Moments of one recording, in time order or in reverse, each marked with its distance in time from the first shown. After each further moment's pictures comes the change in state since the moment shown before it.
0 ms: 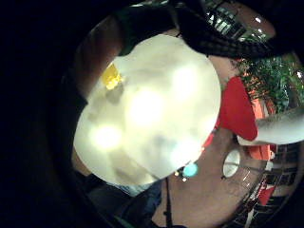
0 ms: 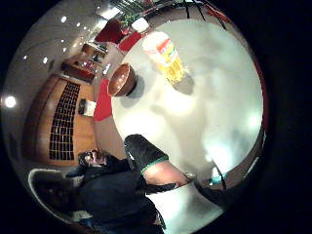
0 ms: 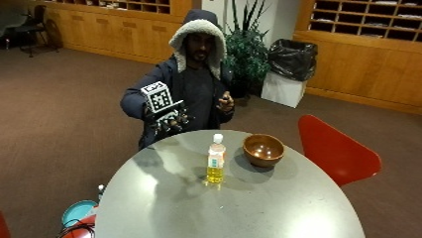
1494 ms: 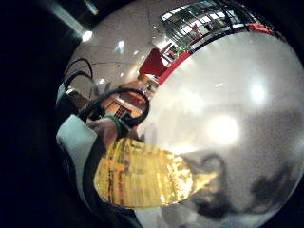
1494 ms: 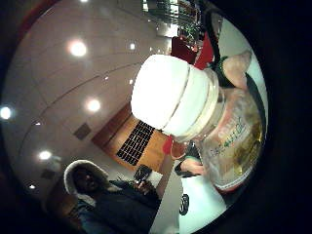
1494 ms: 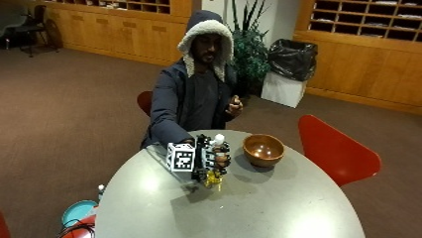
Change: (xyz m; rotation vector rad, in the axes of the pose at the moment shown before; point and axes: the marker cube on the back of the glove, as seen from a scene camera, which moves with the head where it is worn) arm -0.061 -0.171 0.129 0.271 -1.066 -0.087
